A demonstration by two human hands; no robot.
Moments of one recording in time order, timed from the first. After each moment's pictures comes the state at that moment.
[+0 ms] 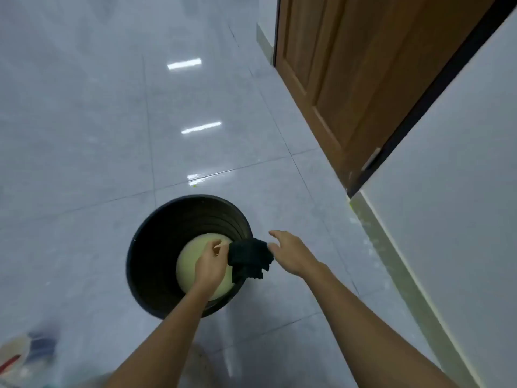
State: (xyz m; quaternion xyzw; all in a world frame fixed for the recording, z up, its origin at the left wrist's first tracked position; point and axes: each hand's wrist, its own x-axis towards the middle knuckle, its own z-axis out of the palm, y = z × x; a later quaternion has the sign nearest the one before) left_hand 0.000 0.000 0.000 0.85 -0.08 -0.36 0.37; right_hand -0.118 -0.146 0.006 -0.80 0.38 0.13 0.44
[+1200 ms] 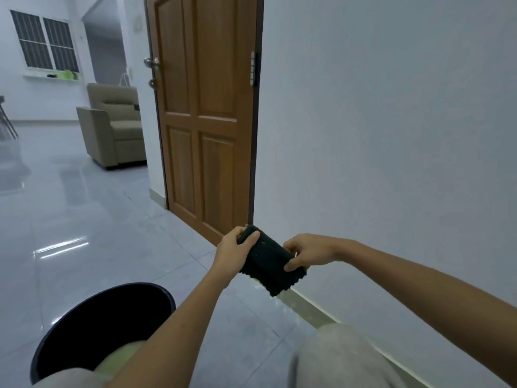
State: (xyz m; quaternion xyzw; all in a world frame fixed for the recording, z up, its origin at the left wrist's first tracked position) left_hand -0.197 0.008 0.171 0.60 -0.51 -0.32 0.53; right_hand -0.382 -0.065 0.213 -0.87 0.39 0.03 0.29
